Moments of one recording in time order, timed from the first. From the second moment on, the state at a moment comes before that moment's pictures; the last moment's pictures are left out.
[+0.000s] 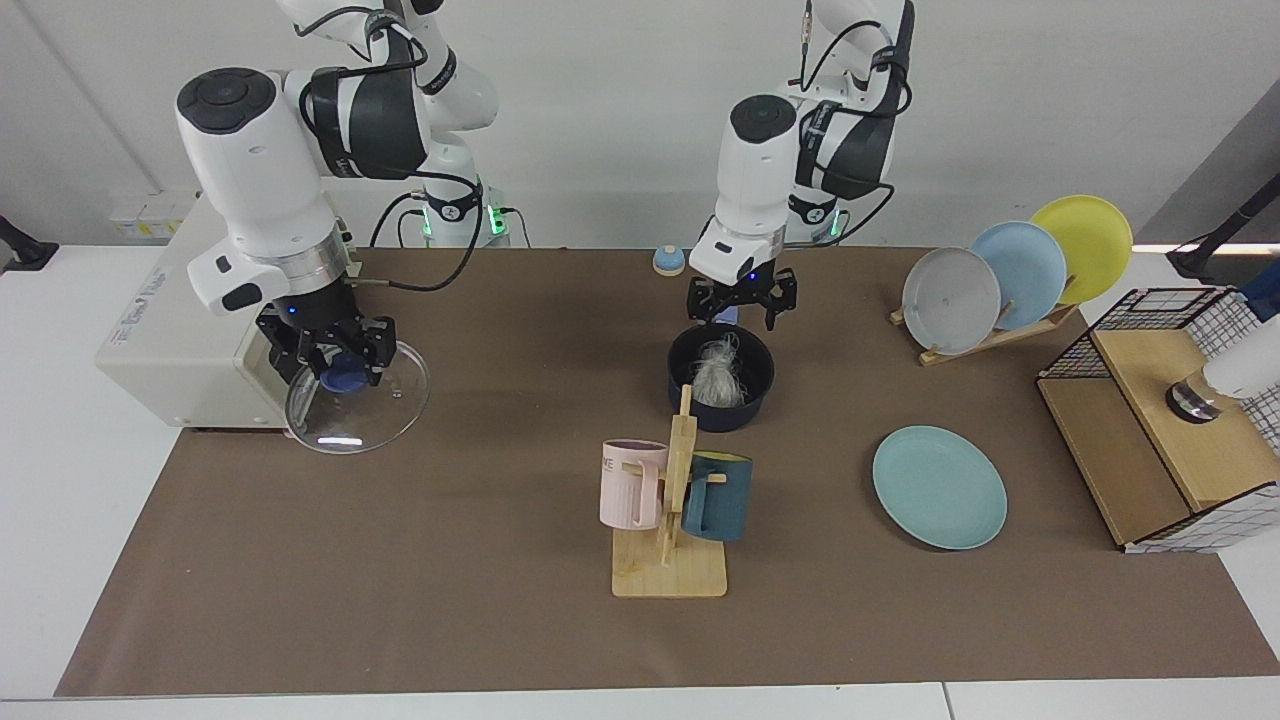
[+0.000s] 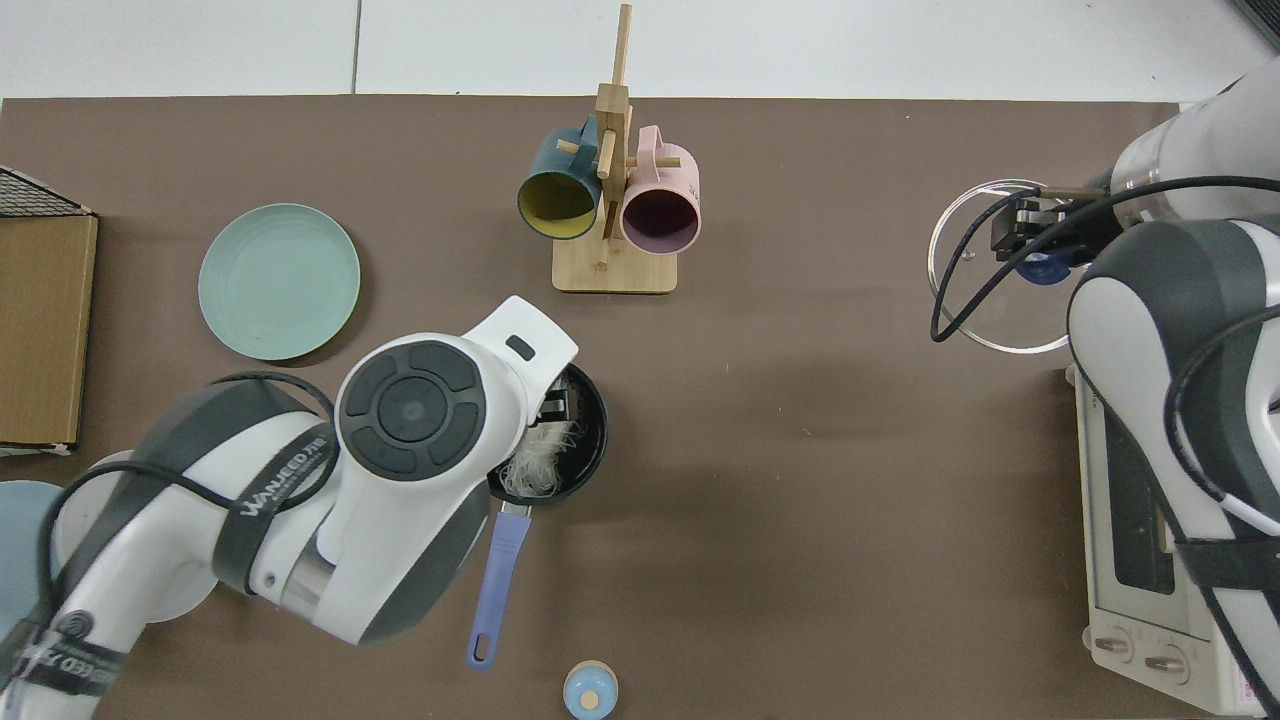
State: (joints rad) left arm -0.06 0.01 -0.45 -1.93 0.11 2.00 -0.60; right arm 0.01 0.22 0.07 -1.48 -0.09 1.78 0.23
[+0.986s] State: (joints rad) left arm -0.05 0.03 0.06 -1.71 0.00 1.81 0.24; right arm 0.58 0.29 0.07 -1.49 -0.10 1.89 0.91
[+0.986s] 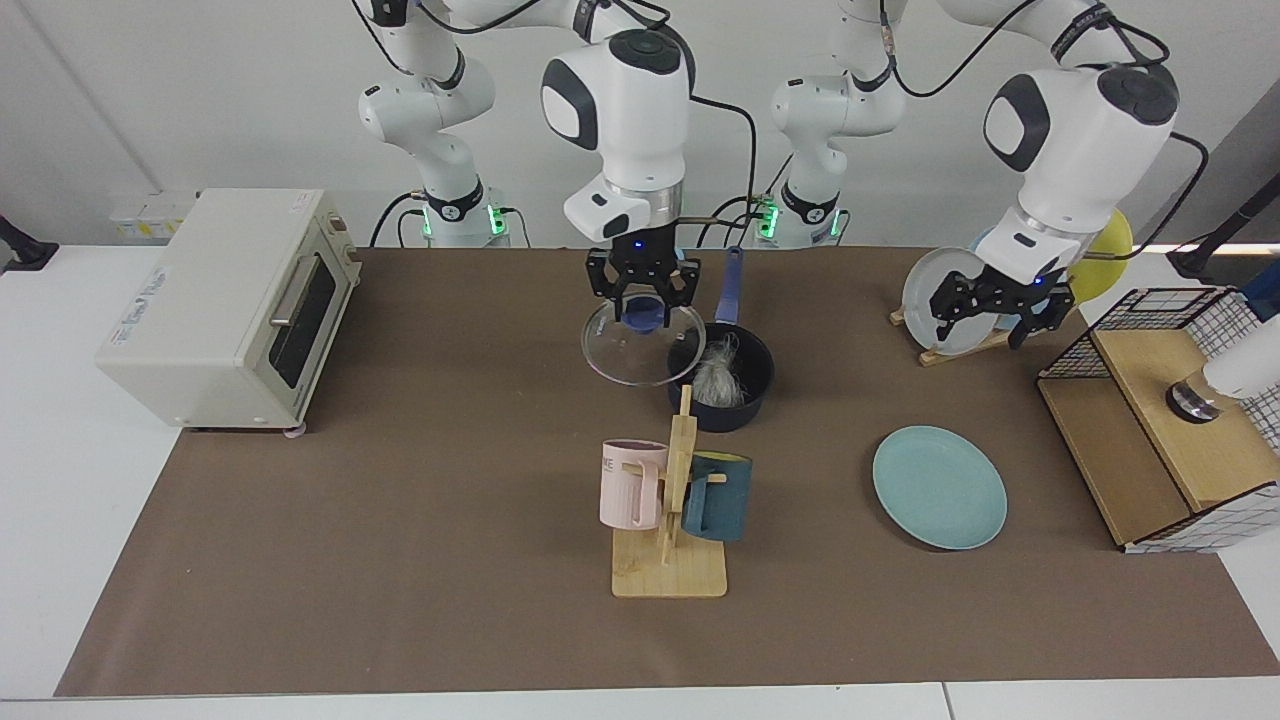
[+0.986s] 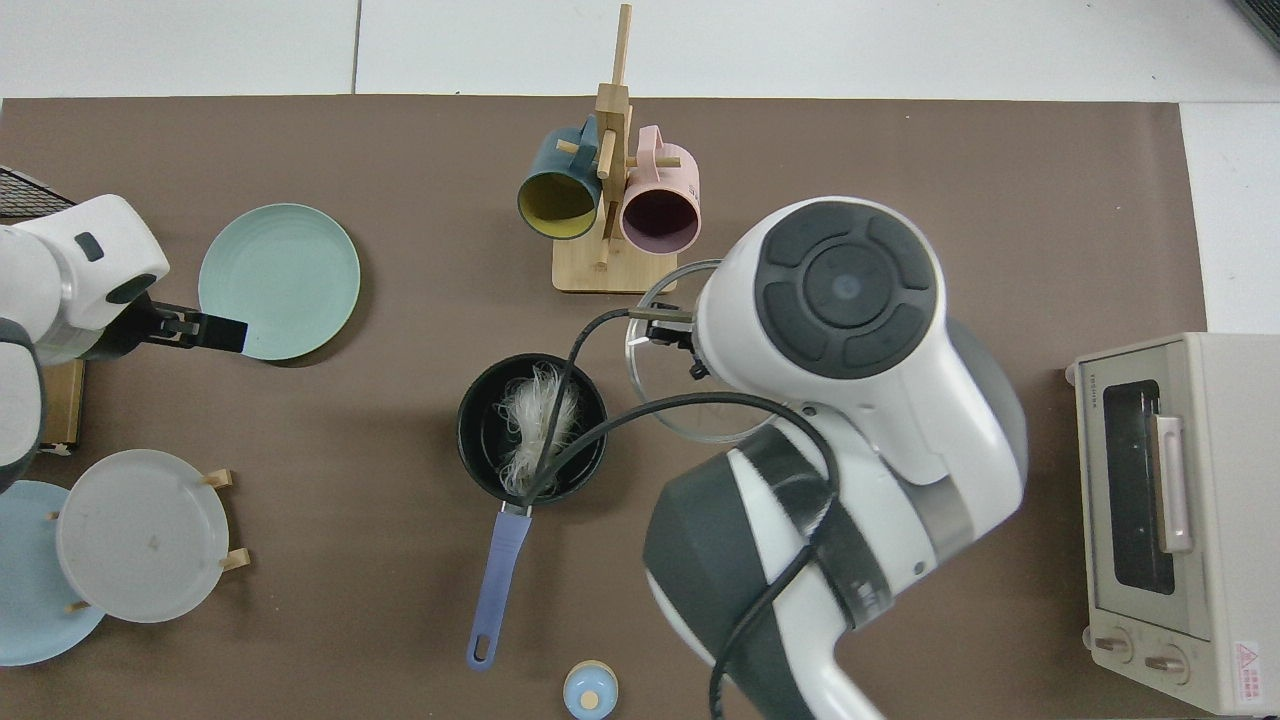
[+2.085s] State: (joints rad) left arm -0.06 0.02 0.01 -1.59 0.04 1.67 0.08; right arm 0.75 0.53 0.06 -1.37 -0.19 1.94 1.03
